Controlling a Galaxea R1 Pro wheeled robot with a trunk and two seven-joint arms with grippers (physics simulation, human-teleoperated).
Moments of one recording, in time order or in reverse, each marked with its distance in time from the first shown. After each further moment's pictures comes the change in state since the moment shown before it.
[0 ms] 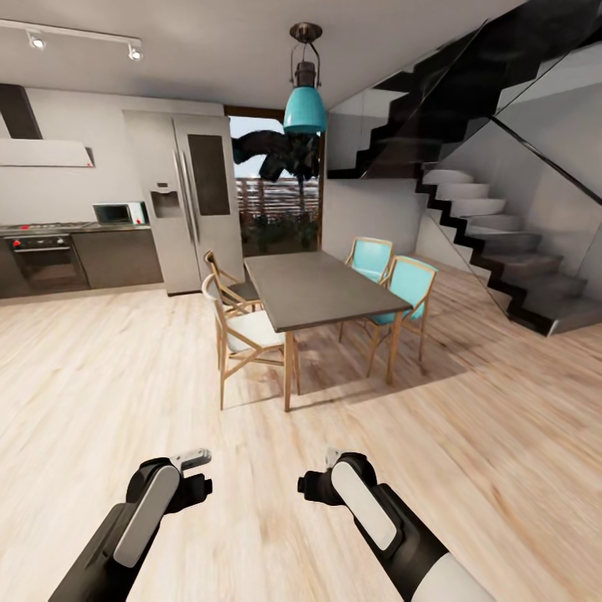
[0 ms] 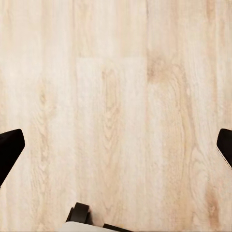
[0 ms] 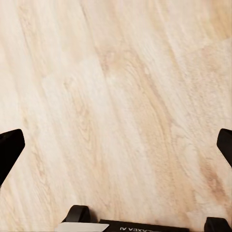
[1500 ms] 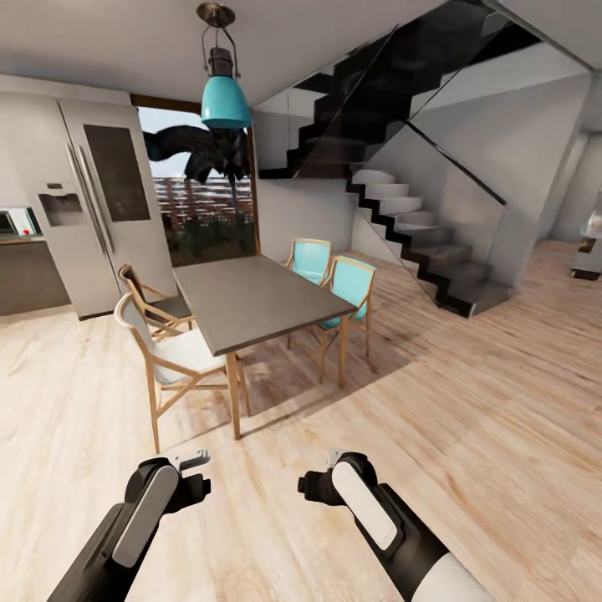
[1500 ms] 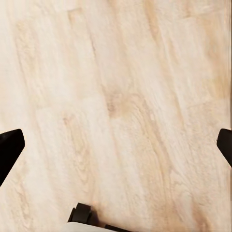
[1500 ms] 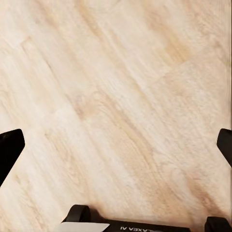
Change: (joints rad) left arm 0.000 0.003 0.003 -0.001 -0.004 0.000 0.002; right arm 0.000 -0.001 -0.003 0.001 -0.001 0.000 0.002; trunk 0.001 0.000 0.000
